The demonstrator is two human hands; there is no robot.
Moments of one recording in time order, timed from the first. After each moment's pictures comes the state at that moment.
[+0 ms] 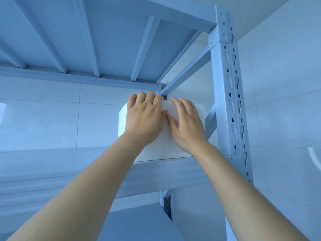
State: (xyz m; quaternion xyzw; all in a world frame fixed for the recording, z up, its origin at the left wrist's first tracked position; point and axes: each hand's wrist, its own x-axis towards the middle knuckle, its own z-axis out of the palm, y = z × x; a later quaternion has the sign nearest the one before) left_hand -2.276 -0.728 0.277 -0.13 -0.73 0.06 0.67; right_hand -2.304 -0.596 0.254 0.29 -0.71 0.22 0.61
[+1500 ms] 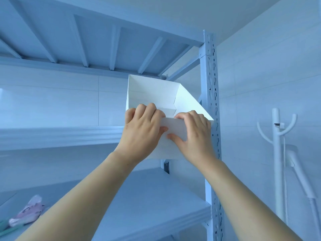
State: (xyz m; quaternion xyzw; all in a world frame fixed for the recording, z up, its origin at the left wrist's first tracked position) left_hand -2.017 -0.792 0.168 -0.22 -0.71 0.04 0.67; right_hand -2.047 -0.635 0.144 0.24 -0.71 0.19 0.64
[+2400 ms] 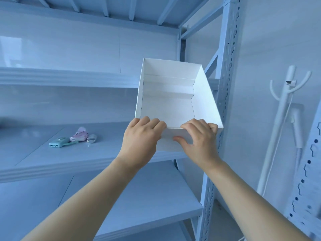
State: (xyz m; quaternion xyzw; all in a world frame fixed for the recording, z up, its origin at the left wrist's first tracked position) left_hand -1.872 -0.819 0.028 -0.18 -0.83 0.02 0.53; right_hand -1.915 -0.646 0.011 0.28 -0.72 0.16 0.61
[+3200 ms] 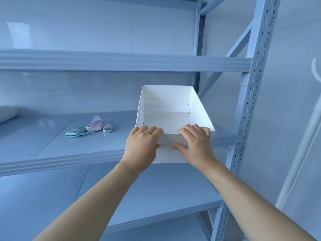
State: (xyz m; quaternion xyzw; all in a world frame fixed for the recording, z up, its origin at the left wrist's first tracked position) left_hand -1.922 -0.904 -0.038 -0.14 -0.89 0.00 0.44; right_hand -1.974 -0.731 -0.057 0.31 -0.79 0.17 0.51
